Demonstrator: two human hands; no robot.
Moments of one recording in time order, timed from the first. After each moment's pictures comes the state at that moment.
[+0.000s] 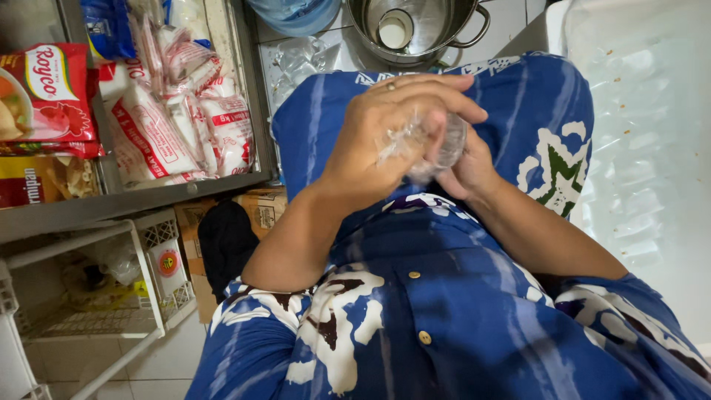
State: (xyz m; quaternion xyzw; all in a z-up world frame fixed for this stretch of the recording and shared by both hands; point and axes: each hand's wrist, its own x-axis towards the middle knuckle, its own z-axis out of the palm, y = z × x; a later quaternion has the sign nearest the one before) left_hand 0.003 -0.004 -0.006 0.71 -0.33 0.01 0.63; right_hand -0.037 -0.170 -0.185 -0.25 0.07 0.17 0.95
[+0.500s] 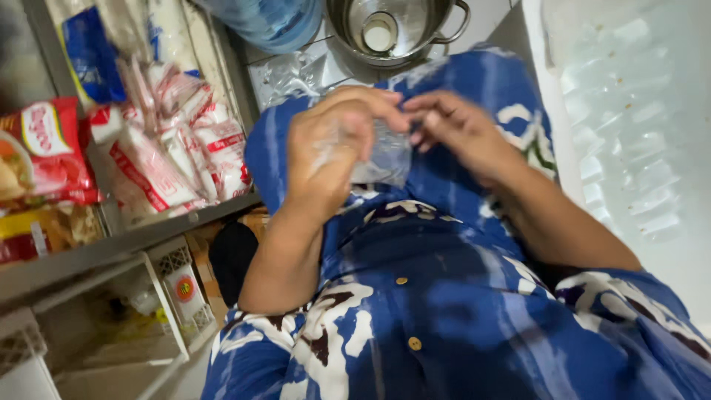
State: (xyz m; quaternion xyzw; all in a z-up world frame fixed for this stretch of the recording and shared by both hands) left_hand 0.008 0.015 -0.001 0.67 -0.32 -0.03 0.67; right_hand -0.018 -0.201 -0.124 -0.65 -0.03 0.19 0.74
